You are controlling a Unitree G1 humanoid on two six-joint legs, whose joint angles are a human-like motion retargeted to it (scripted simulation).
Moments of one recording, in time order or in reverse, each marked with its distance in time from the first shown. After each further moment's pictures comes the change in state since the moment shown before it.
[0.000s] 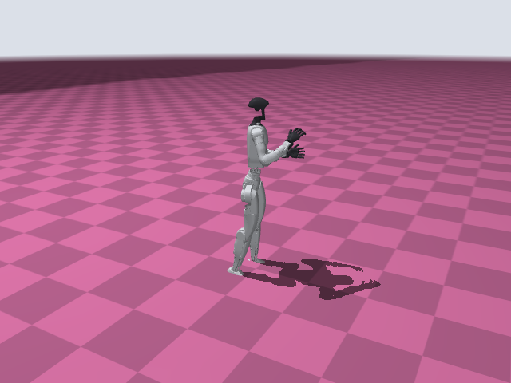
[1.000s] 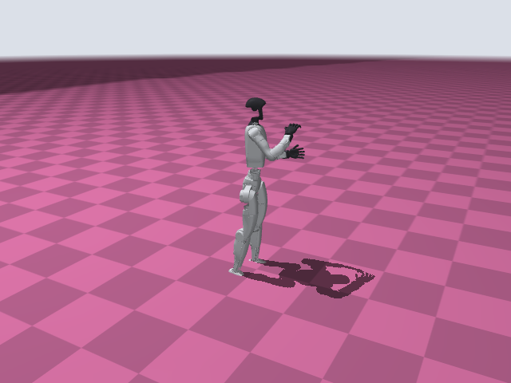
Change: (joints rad) left arm 0.017 0.035 -0.024 0.010 0.091 -0.042 0.050; right arm -0.362 0.136 0.252 0.172 -0.195 -0.043 0.083; waist 0.014 -0.057 -0.009; left_leg 0.043 -0.011 0.053 -0.001 0.003 0.024; right_leg 0.031 -0.014 0.045 -0.041 -0.005 0.032
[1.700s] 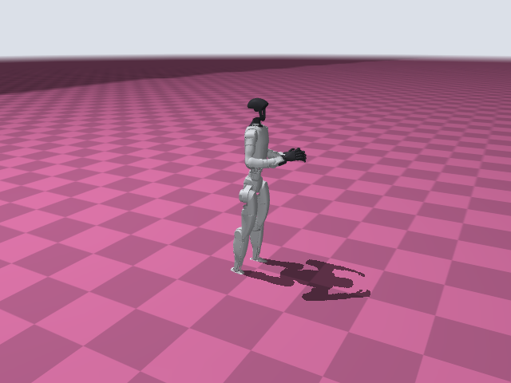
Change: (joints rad) left arm 0.126 -0.060 0.074 -0.038 0.210 -0.050 0.071; right arm 0.547 -0.159 -0.262 0.150 0.335 -0.091 -0.003; waist -0.082 0.087 0.048; left_leg 0.047 0.000 0.054 0.001 -0.018 -0.005; right_leg 0.056 0.002 0.015 -0.093 0.010 0.059
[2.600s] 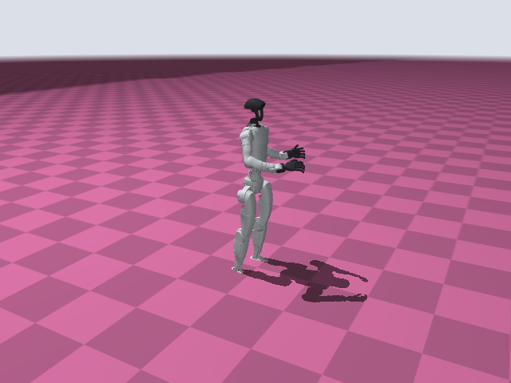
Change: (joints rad) left arm -0.031 0.046 -0.119 -0.090 -0.032 -0.002 0.177; right arm -0.182 0.003 0.217 0.417 -0.019 0.039 -0.175; waist 0.040 -0.032 -0.006; left_leg 0.036 0.001 0.067 0.093 -0.071 0.053; right_leg -0.024 -0.024 0.102 0.090 -0.078 0.063
